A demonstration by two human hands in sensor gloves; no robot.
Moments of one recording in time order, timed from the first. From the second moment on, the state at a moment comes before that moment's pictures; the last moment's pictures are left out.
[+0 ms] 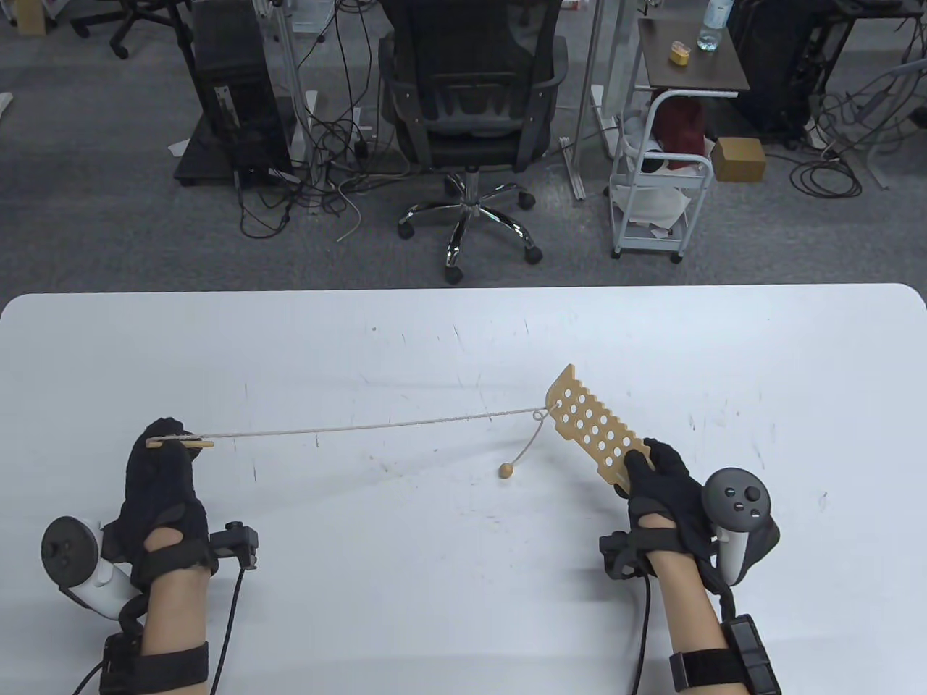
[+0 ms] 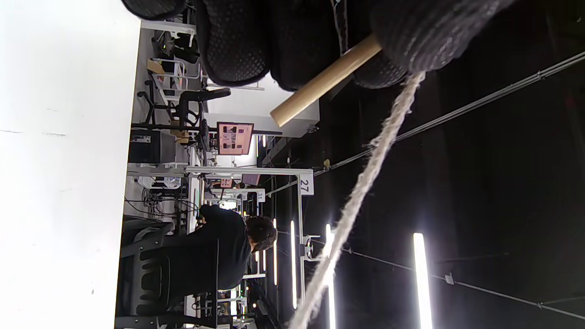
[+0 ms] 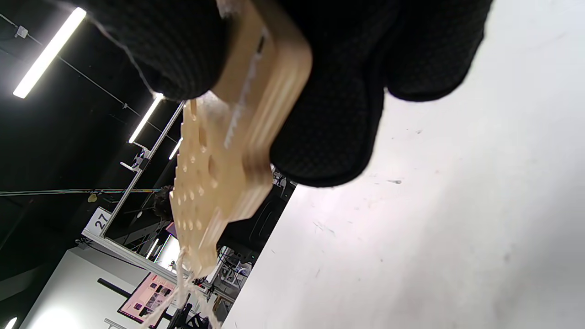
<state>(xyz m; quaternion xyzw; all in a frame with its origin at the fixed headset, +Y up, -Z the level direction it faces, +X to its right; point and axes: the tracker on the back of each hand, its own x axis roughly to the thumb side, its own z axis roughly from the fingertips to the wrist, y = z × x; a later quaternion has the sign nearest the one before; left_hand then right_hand) -0.384 -0.698 -0.296 0.24 0.09 0.70 0.67 0.240 -0.729 -0.330 -0.17 -0.14 0.83 0.52</state>
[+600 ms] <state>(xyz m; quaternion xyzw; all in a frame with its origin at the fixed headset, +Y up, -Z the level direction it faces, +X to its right) -0.366 -0.697 -0.307 0.19 0.06 0.68 0.70 0.228 -0.723 -0.328 -0.14 -0.14 0.83 0.52</state>
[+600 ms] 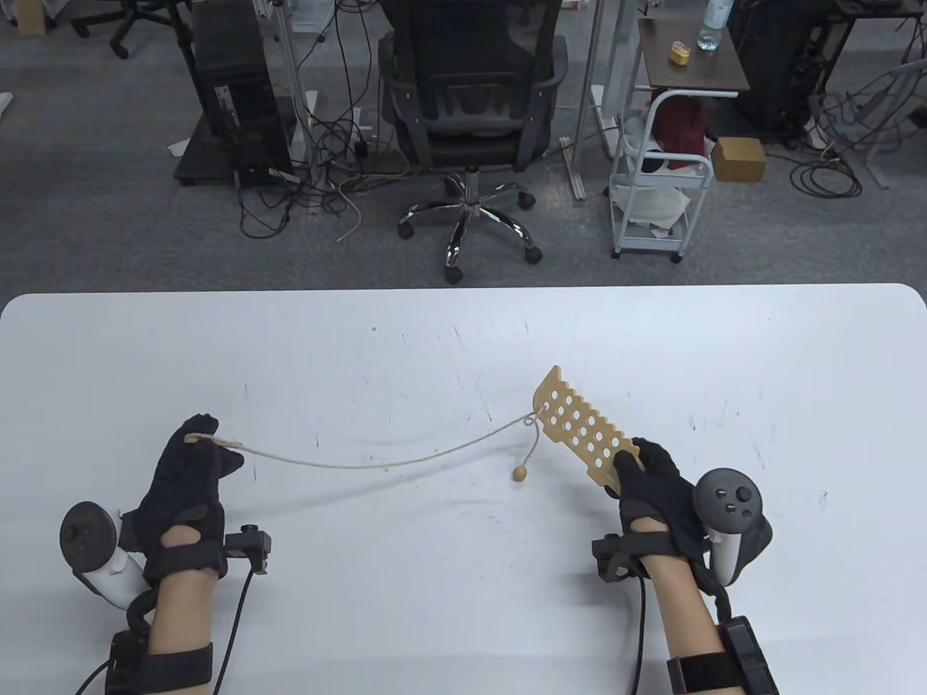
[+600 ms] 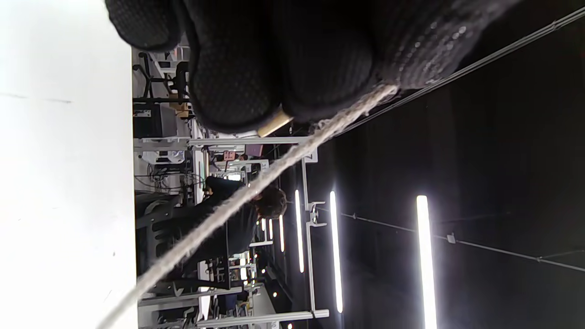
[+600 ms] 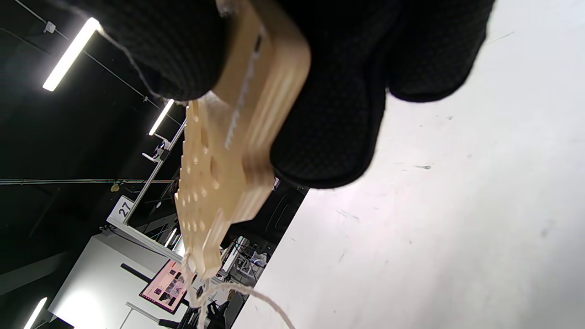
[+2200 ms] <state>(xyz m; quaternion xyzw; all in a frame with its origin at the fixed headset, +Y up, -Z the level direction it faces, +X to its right) -0.300 -0.725 -0.333 0.01 -0.02 0.52 0.85 0.166 -0.713 -0.315 0.04 -0.10 0.84 0.52</state>
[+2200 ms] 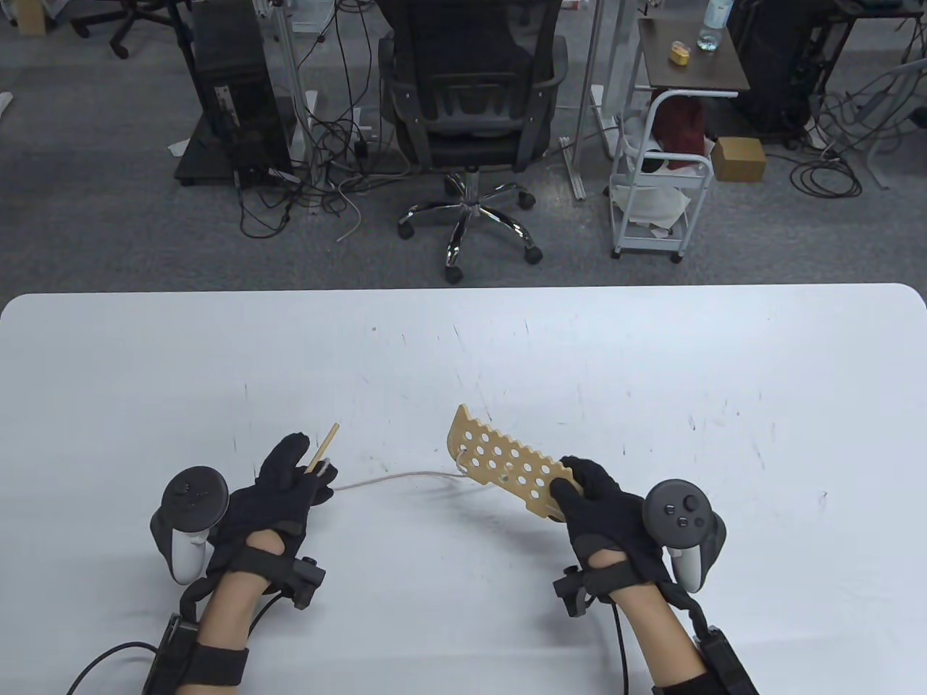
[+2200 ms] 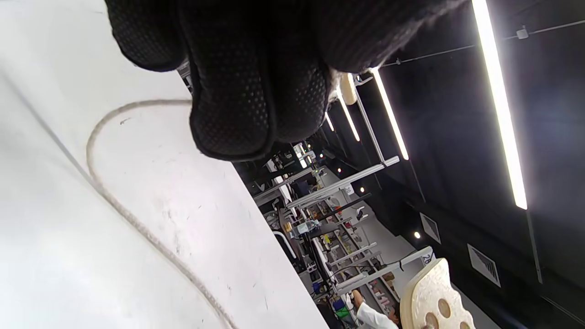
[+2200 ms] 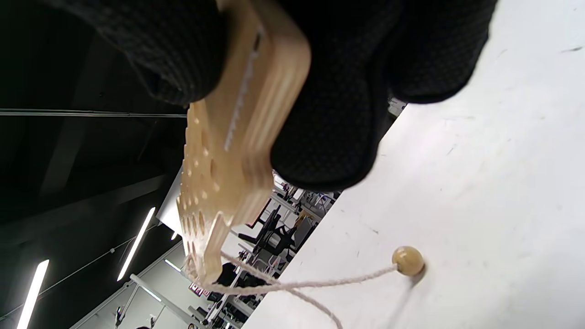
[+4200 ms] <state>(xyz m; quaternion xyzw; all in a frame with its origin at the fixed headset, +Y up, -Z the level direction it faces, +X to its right) -0.248 -0.751 -0.337 -0.14 -0.15 0.65 0.73 0.121 -0.726 -0.306 0.15 0.04 0.80 0.58</state>
